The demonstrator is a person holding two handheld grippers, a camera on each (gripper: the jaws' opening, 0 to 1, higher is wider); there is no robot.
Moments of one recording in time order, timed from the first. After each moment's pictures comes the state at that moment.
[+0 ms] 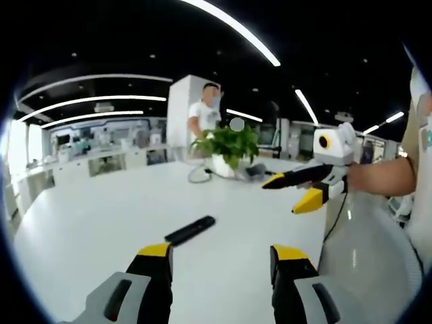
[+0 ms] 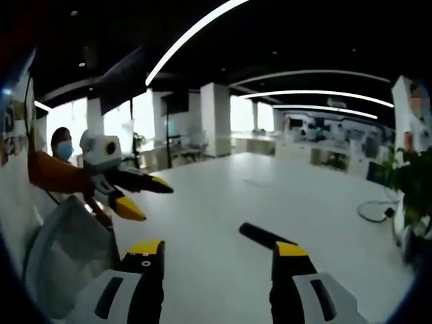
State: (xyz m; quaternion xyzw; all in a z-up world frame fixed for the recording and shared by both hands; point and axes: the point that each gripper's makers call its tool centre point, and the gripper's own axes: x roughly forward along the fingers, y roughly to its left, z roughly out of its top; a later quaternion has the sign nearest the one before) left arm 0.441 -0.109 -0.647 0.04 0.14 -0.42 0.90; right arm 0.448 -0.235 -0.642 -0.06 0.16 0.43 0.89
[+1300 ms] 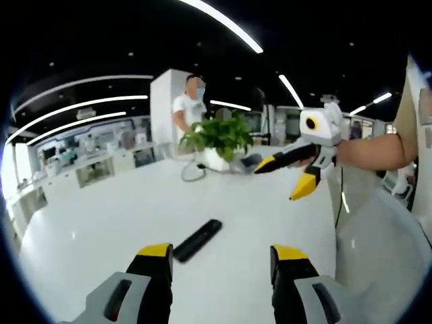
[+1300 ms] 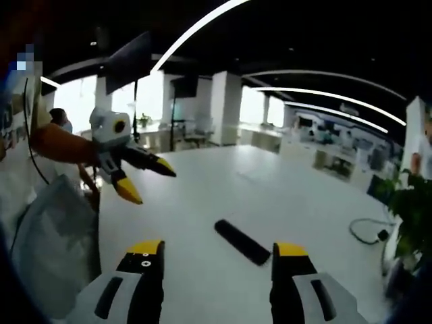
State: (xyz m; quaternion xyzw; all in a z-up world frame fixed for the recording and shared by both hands) left arm 0.491 -0.123 -0.647 0.10 0.15 -0.45 0.87; right arm 0.498 -0.259 -0.641 -0.13 0.18 0.45 0.87
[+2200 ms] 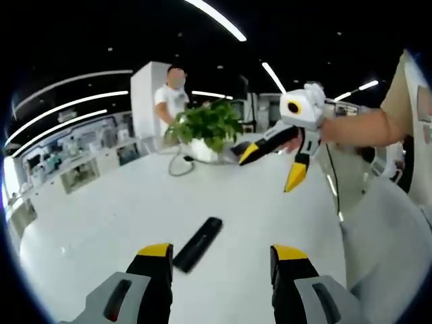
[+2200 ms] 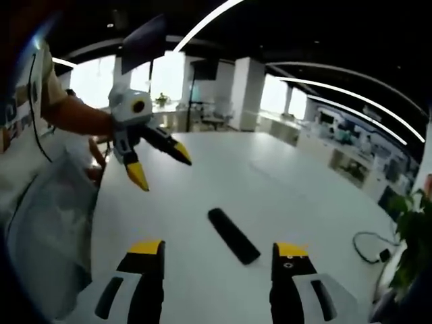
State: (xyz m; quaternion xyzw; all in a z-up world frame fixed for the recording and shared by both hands) left arm 0.525 -0.140 -0.660 0.13 0.18 -0.50 0.84; right arm 0.529 -0.268 -0.656 -0.20 0.21 0.49 0.82
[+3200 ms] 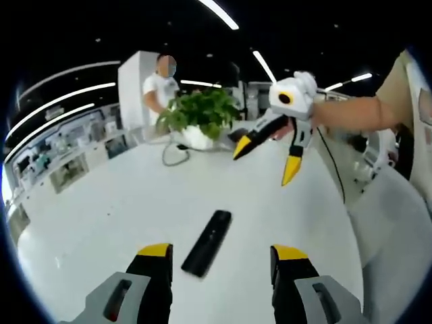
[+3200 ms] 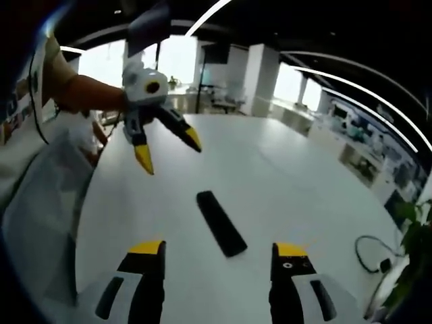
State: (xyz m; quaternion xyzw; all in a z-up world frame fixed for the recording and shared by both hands) left arm 0.563 -0.144 -0.681 0.16 0.21 -0.53 0.81; right arm 0.563 -0.279 -0.682 -0.24 0.25 0.51 0.79
